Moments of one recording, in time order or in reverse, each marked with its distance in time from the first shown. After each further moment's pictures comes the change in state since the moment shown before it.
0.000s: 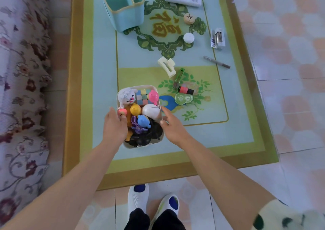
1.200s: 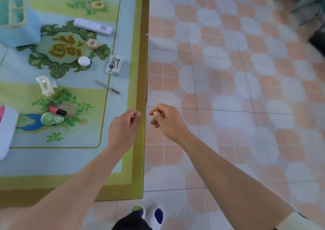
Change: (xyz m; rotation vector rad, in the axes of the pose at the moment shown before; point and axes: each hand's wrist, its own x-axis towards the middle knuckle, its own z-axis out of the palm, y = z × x) left_hand -0.167 0.344 0.370 0.008 0.142 0.443; right_hand -0.061 0.104 -0.499 -0.103 0.100 -0.292
